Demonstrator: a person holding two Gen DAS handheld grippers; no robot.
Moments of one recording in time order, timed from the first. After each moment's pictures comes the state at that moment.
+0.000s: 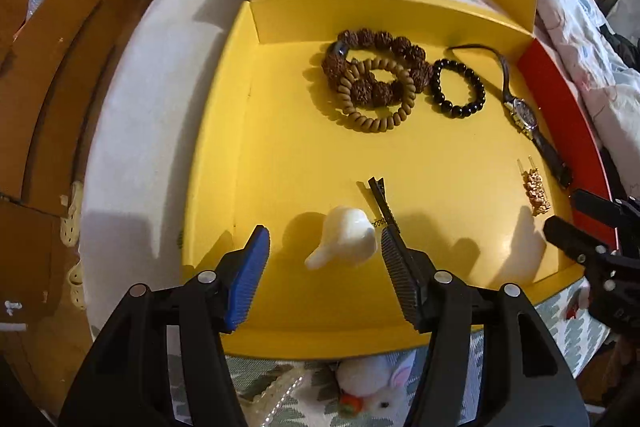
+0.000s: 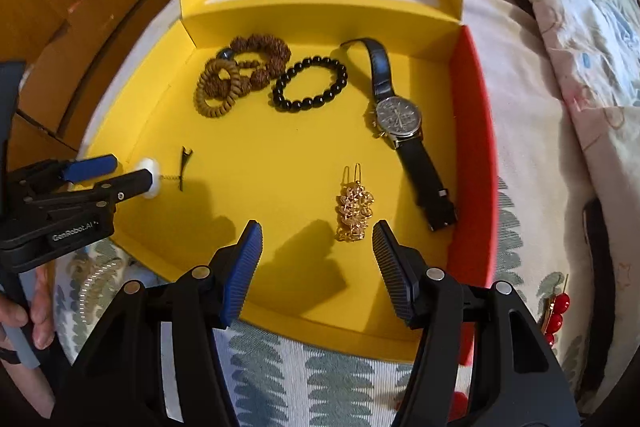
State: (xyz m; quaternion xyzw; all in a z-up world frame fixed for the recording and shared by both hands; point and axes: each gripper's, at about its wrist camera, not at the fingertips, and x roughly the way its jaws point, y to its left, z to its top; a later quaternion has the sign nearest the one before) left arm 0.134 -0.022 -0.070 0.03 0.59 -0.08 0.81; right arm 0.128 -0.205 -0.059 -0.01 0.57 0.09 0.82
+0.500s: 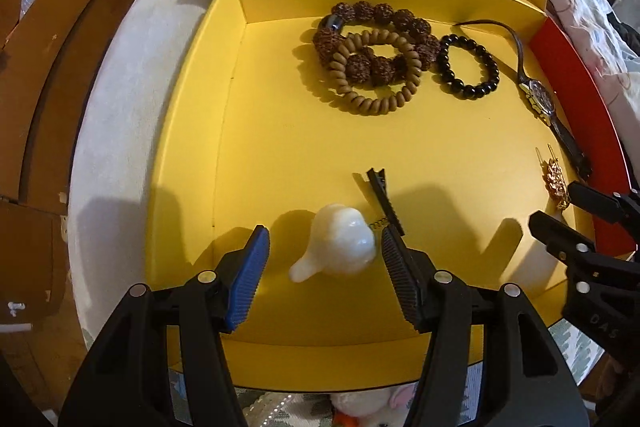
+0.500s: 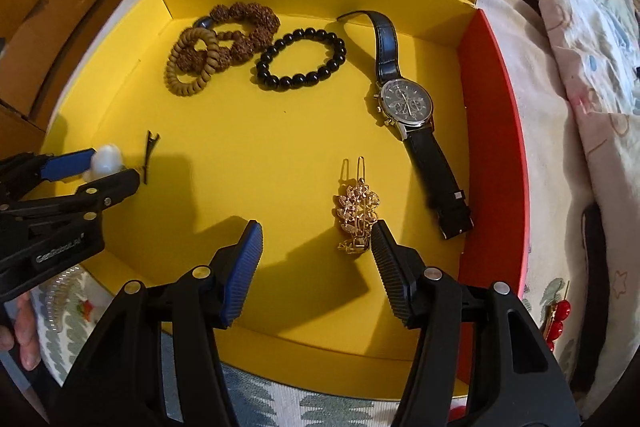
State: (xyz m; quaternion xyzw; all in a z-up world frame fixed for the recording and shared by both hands) left arm 0.132 -0.032 -0.091 0.05 0.60 -0.08 0.79; right arm 0.140 -0.188 -0.087 -0.05 0.59 0.06 0.80
